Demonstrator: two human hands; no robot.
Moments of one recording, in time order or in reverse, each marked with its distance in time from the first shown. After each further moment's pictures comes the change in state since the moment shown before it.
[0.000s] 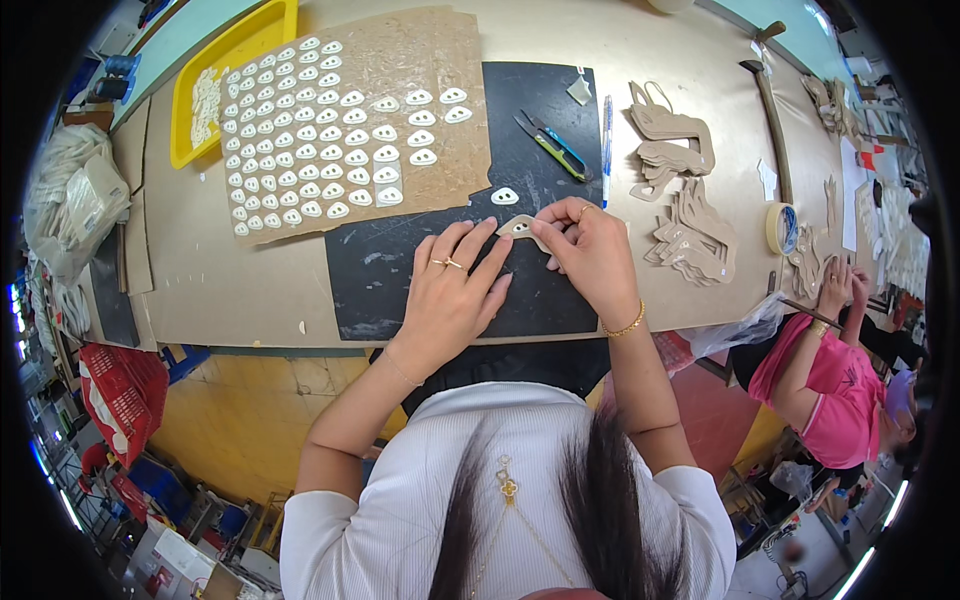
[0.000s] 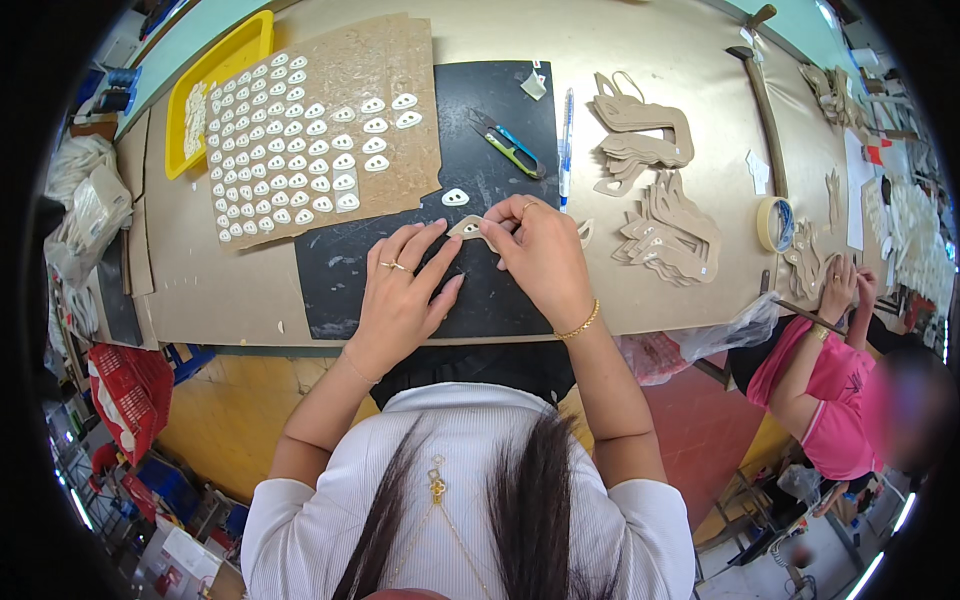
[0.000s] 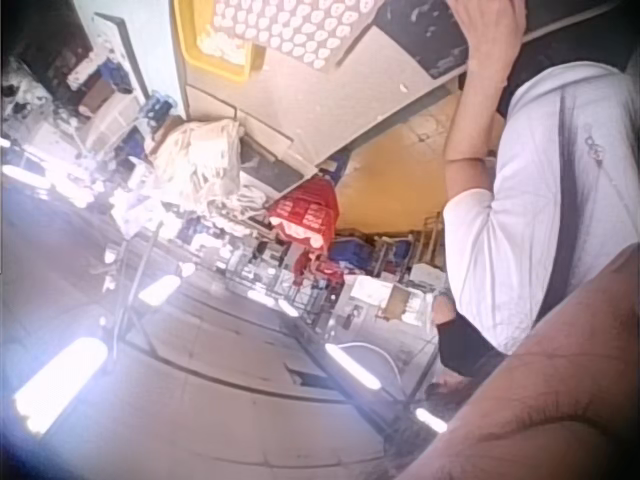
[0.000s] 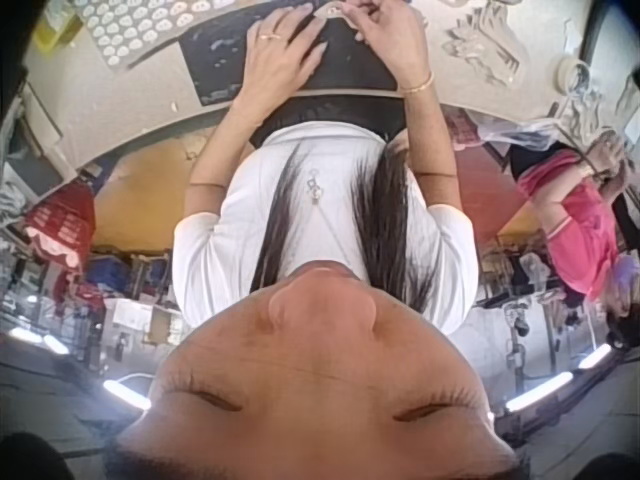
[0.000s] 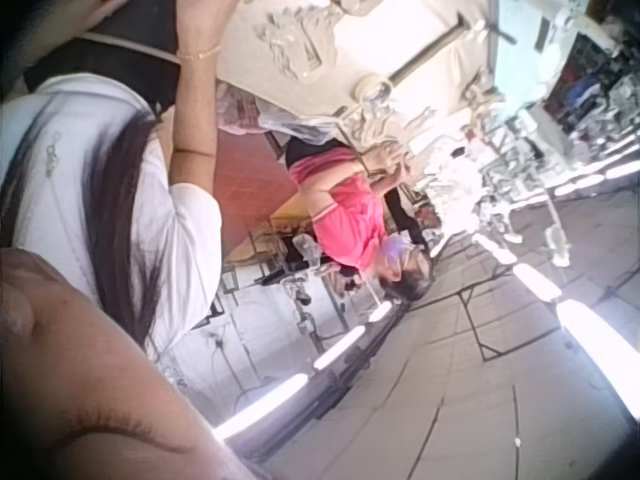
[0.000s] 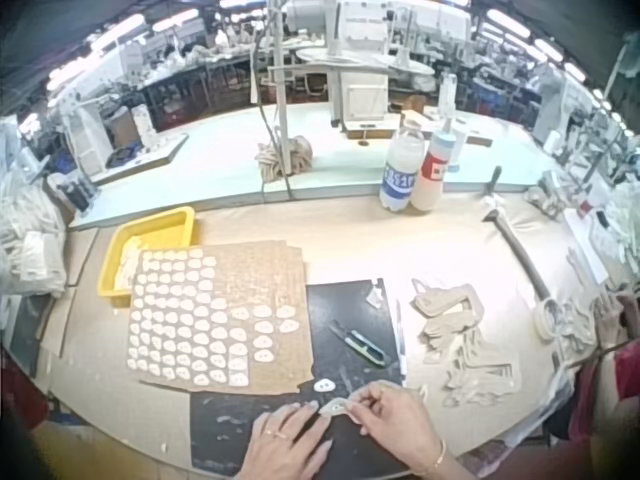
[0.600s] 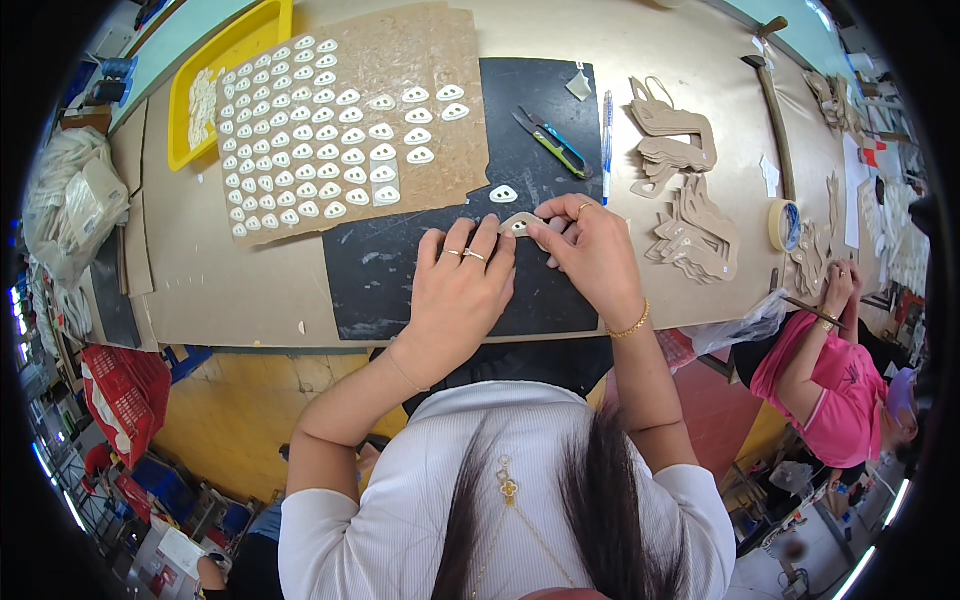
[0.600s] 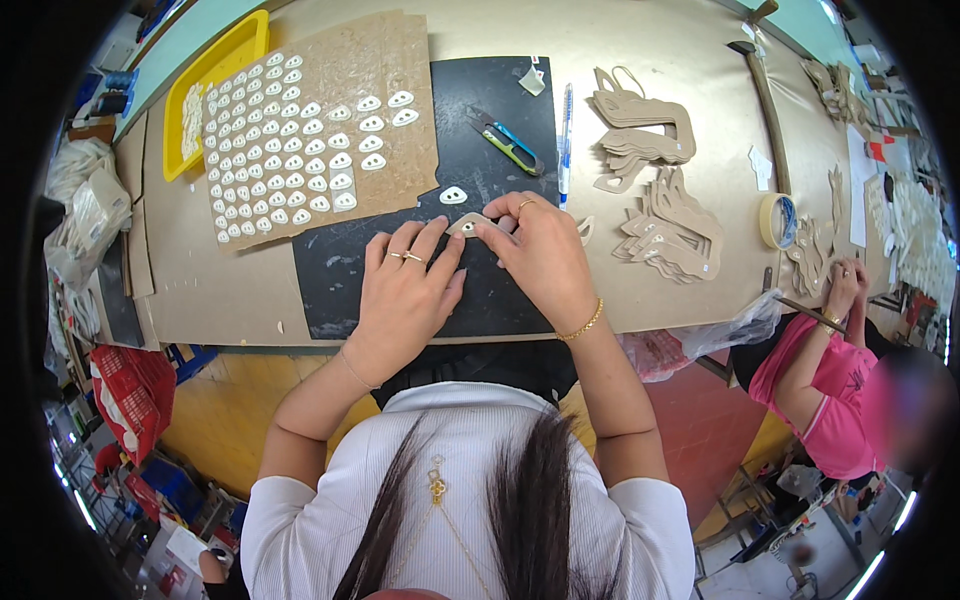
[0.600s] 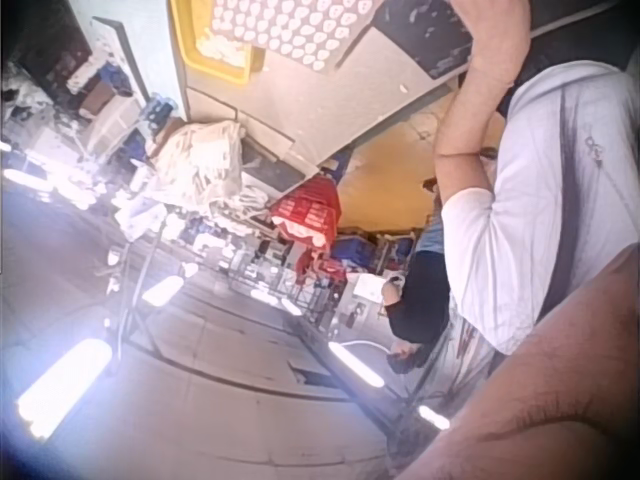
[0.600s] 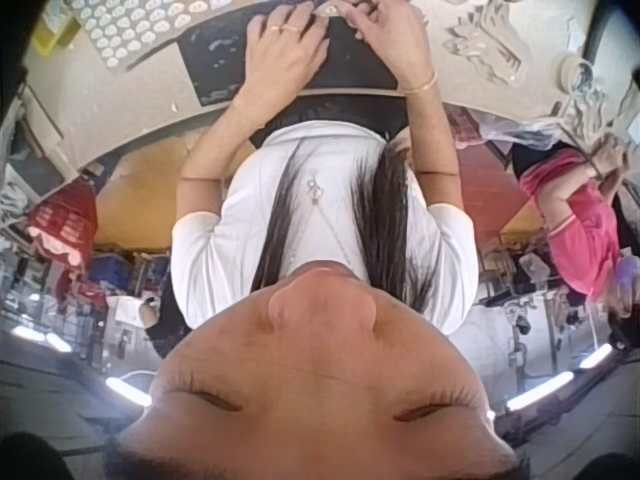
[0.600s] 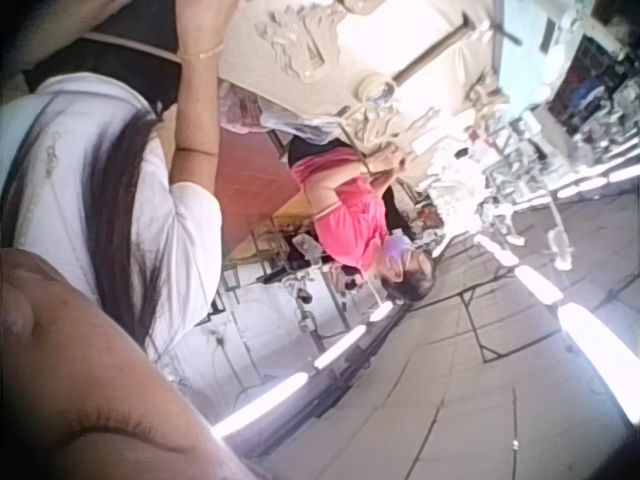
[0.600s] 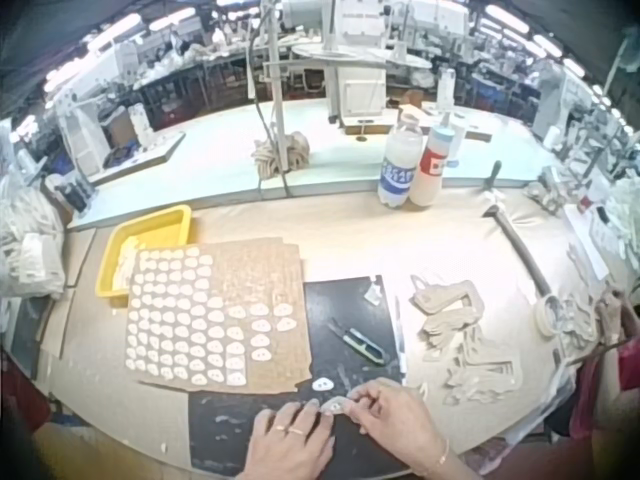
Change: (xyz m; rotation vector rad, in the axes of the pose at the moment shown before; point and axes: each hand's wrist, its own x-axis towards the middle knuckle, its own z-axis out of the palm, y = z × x) left_hand 0.016 0.013 -0.008 0.198 -0.073 0.018; right_hand 0.000 0.000 -0.003 -0.101 -0.010 -0.071
